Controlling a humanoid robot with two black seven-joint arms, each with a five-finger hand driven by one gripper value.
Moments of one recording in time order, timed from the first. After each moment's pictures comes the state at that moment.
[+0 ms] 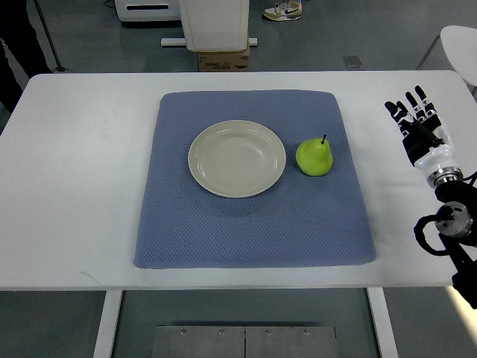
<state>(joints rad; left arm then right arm) -0.02 0.00 -0.11 -0.19 -0.10 0.11 -0.12 0.48 -0.19 1.20 0.88 -0.45 0.08 0.28</state>
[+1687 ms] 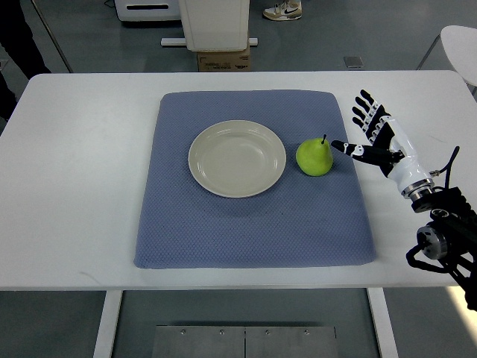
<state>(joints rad) -0.02 0.00 -0.11 -0.19 -0.10 0.11 -0.12 0.58 -0.30 0.67 0.86 -0.61 0.03 0.61</state>
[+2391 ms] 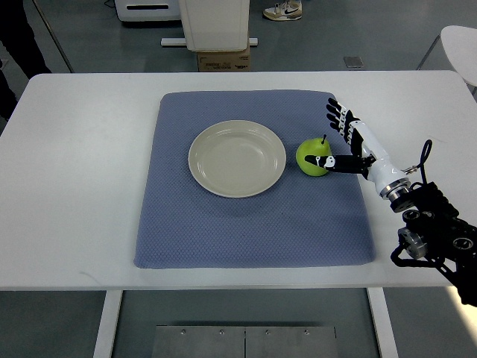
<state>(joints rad) -0.02 0.00 -0.11 -0.19 -0.10 0.11 -0.12 0.67 -0.29 0.44 0.85 -0.65 -0.13 0.61</state>
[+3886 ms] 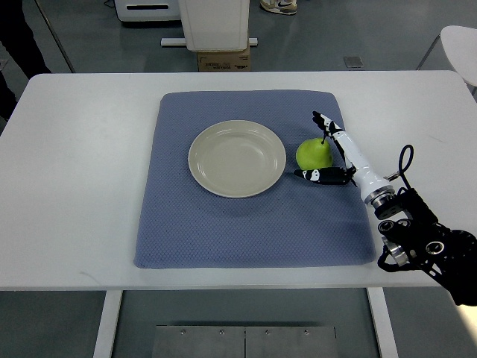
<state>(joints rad) -0.02 0.00 -0.11 -0.19 -0.10 0.11 -0.12 0.75 -0.23 0.20 0.80 -0.65 -0.37 0.61</state>
